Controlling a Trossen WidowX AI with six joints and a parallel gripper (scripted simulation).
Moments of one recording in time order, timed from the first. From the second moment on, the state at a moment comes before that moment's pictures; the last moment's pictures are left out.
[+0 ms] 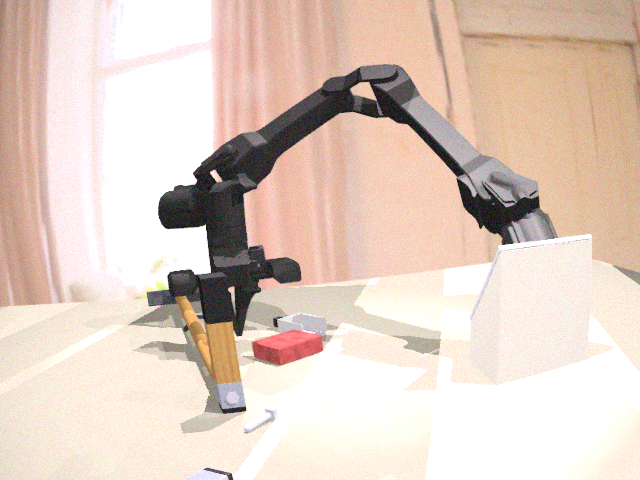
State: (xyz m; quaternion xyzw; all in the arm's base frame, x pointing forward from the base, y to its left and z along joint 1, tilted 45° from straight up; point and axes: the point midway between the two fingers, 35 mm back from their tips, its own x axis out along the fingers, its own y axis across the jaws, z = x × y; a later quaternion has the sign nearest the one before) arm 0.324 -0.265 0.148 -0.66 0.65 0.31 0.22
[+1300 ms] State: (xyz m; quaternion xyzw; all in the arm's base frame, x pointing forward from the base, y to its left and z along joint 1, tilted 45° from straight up) arm 0.361 -0.268 0.148 -0.66 0.65 0.32 0.22
